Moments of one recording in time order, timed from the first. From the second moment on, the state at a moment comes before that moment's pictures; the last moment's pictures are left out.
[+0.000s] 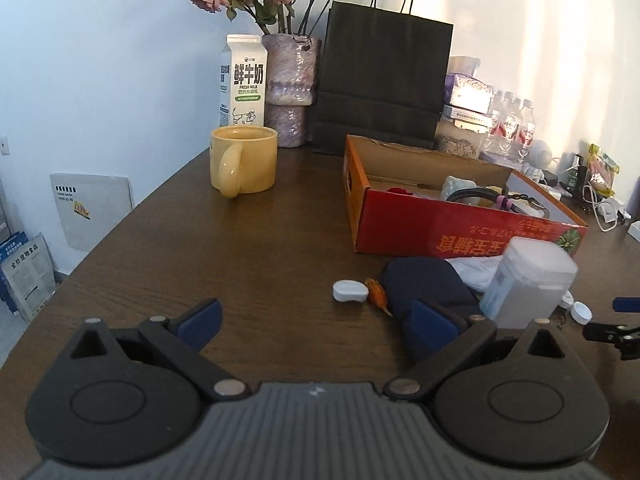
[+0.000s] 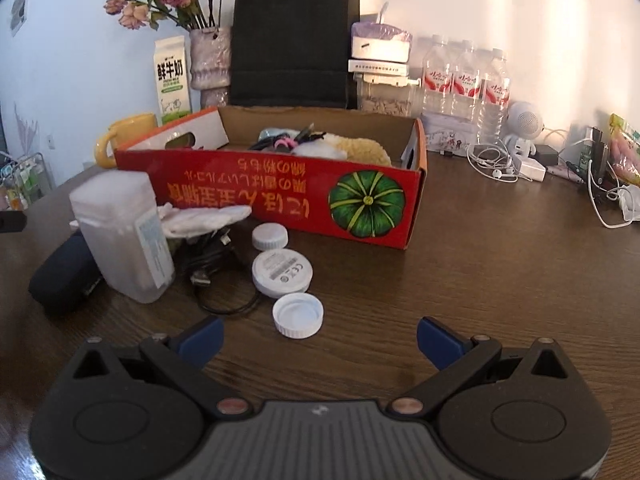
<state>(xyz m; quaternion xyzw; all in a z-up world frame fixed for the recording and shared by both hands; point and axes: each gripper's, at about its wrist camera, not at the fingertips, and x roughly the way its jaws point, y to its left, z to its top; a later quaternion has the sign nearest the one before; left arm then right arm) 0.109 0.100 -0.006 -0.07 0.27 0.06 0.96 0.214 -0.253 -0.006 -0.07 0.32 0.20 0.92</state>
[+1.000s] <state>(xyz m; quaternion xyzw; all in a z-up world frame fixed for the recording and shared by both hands) 0.114 0.070 -0.010 -0.06 0.28 0.03 0.96 0.216 -0.244 -0.006 -0.06 0.30 0.24 0.92</state>
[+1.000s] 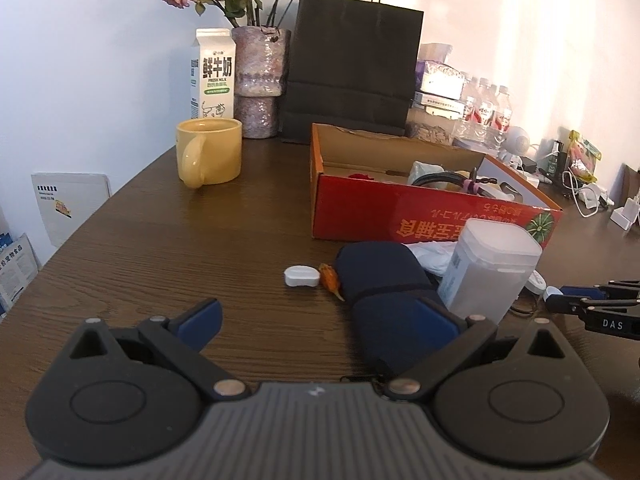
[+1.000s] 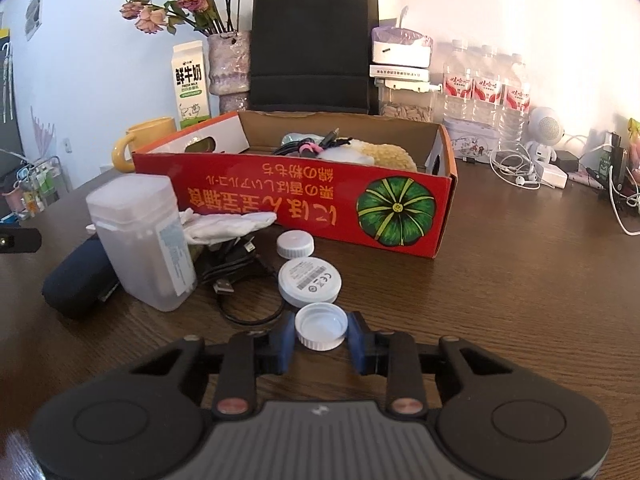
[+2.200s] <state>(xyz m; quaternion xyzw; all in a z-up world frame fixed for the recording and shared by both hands) 0.189 0.017 -0.042 -0.06 0.33 0.04 0.94 0.194 -0.250 0.007 -0.06 0.23 0.22 0.95</state>
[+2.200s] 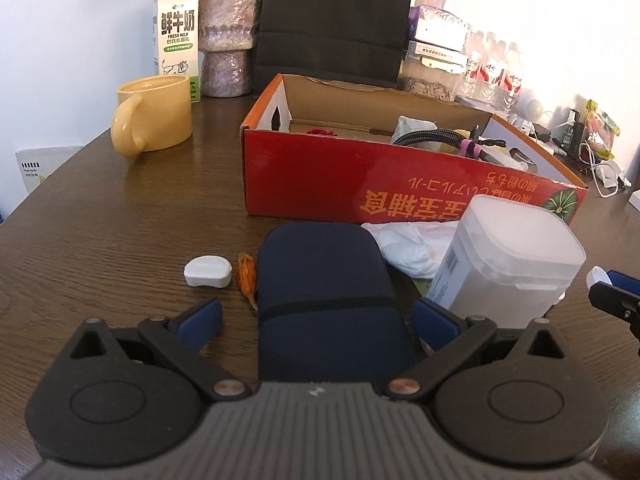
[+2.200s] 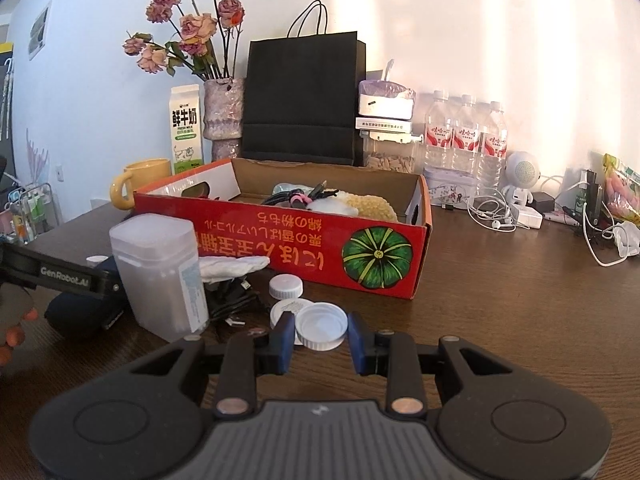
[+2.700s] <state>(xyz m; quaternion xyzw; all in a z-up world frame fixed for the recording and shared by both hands) 0.180 0.014 -0.039 -0.06 0.31 0.03 0.95 0.193 -0.250 0.008 -0.06 0.23 0.22 0.95</state>
